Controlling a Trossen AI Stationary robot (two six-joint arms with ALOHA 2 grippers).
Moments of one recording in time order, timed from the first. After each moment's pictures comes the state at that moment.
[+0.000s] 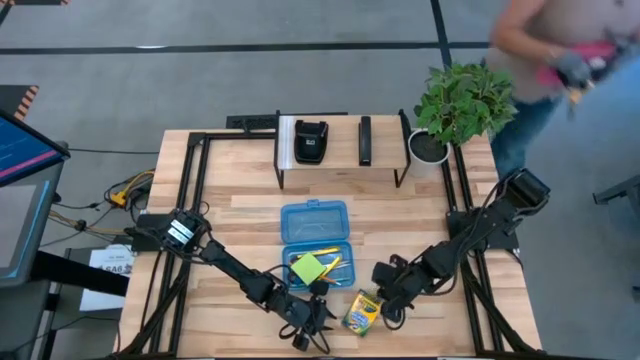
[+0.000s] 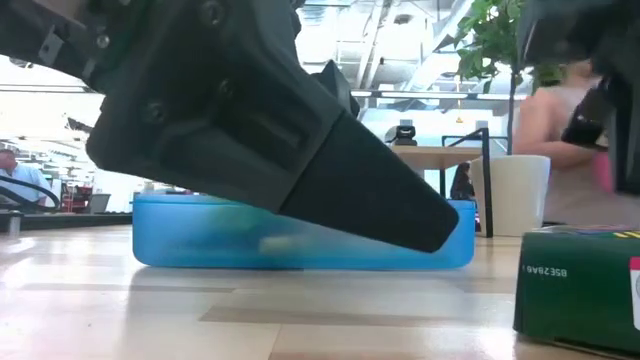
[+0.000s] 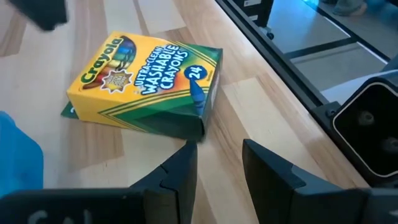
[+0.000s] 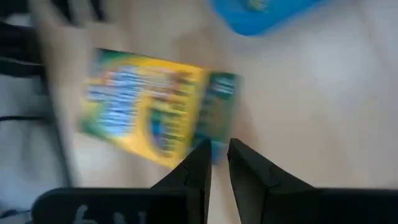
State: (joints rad) left arm -0.57 2.13 1.17 0.41 -0.19 -0.12; right arm 0.65 1.58 0.87 -0.32 0.14 1.01
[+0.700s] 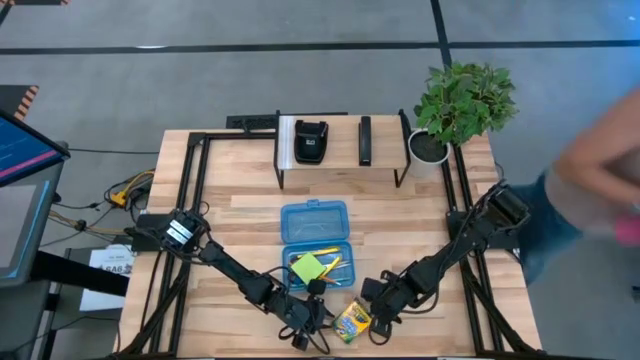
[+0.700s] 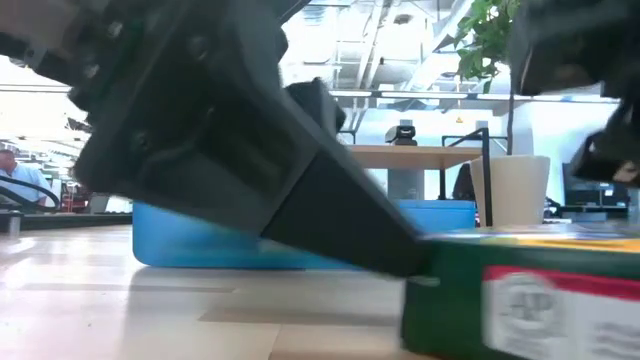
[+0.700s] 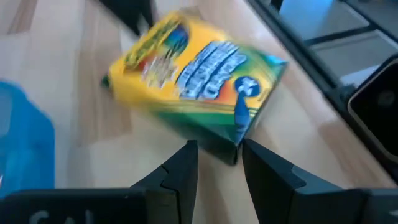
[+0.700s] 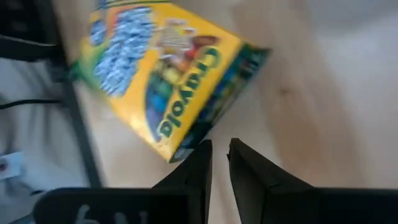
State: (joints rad) left arm -0.58 2.12 1.17 0.35 -0.24 -0.15; right arm 0.66 1.79 1.00 -0.25 0.02 1.04
